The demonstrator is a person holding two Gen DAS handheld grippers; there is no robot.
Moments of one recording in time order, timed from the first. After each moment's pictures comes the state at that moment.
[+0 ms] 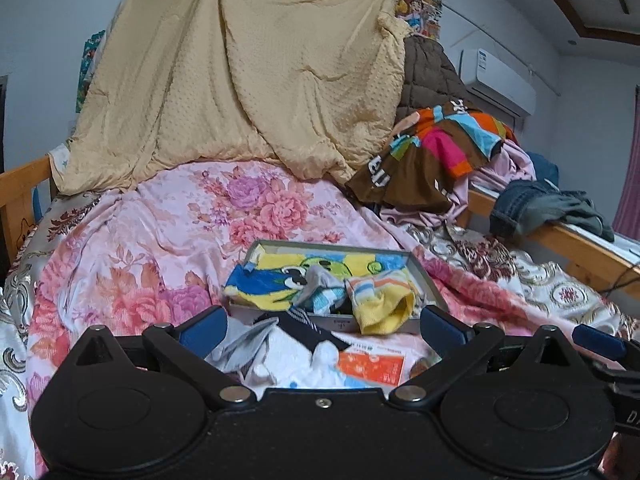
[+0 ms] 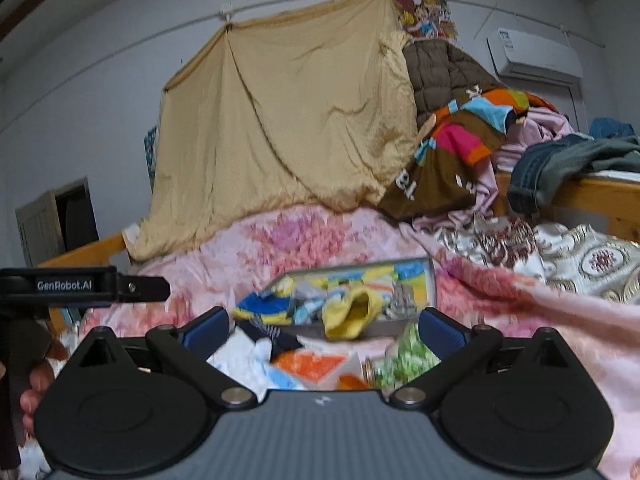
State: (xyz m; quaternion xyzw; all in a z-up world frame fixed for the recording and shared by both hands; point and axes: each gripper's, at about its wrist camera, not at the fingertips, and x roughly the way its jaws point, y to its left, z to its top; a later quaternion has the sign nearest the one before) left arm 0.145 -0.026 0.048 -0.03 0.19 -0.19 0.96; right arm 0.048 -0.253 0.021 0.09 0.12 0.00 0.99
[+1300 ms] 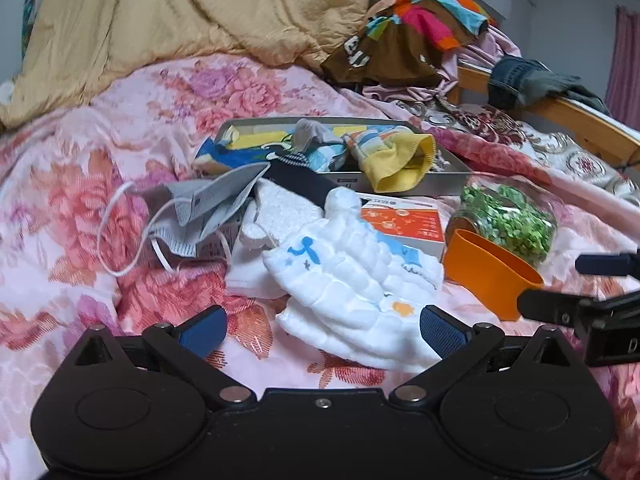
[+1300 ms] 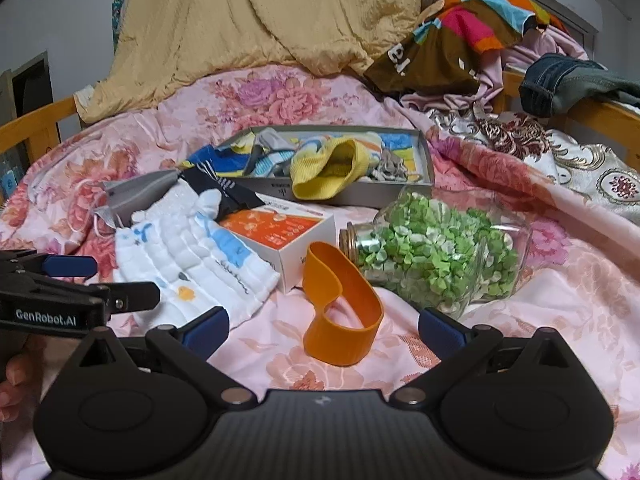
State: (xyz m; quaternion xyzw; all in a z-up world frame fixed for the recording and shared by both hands) left arm 0.203 -0.028 -0.075 0.03 0.31 -0.24 0.92; right arm 0.124 -0.232 -0.055 0.03 0.31 -0.05 0.95
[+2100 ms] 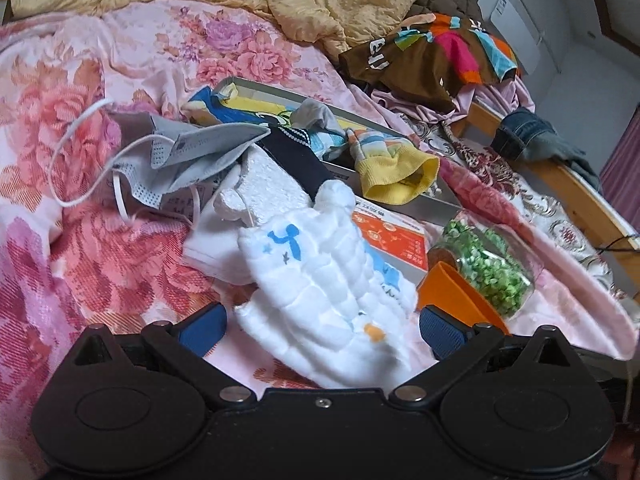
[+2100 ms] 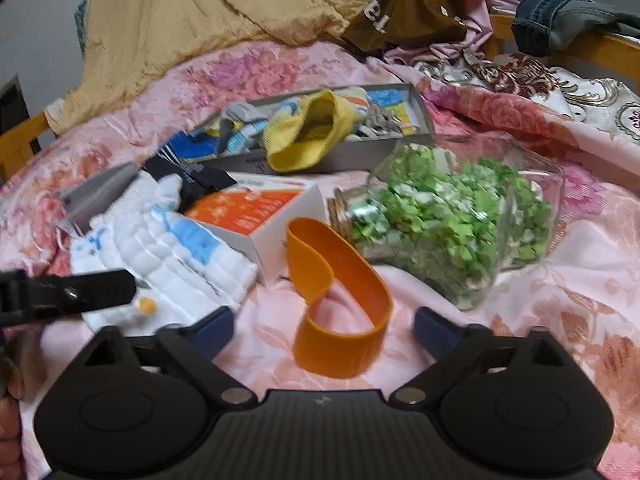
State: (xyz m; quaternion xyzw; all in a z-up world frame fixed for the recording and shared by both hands) left arm 0.229 -0.026 -0.094 -0.13 0.35 -0.27 0.89; right arm 0.161 -0.249 -0.087 0.10 0.33 -0.05 0.94
